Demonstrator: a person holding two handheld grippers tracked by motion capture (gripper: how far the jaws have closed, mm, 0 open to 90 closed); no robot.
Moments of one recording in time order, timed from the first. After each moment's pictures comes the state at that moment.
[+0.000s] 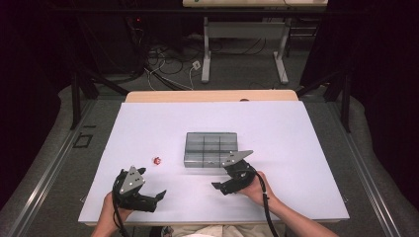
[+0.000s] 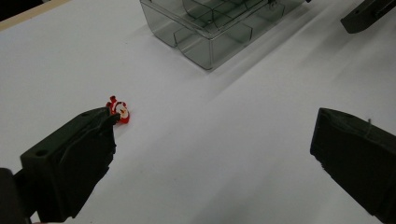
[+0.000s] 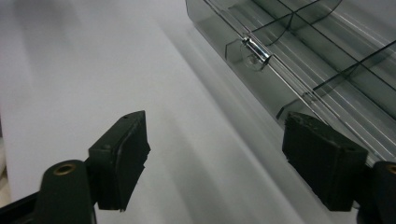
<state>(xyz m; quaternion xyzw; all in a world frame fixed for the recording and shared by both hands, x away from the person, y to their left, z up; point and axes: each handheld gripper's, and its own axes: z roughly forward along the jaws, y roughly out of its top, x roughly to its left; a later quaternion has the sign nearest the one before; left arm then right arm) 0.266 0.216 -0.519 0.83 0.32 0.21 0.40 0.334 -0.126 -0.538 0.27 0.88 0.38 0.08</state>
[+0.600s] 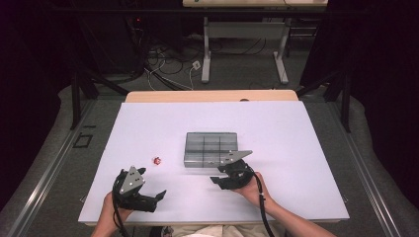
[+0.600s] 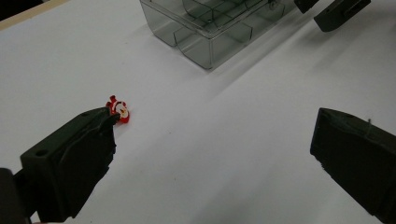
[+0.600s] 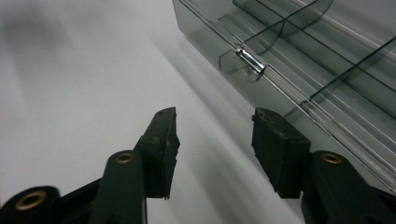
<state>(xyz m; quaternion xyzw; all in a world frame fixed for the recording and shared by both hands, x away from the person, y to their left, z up) 0.266 0.216 -0.519 0.83 0.32 0.21 0.40 0.335 -0.120 -0.542 0.30 0.86 0.40 0.08</state>
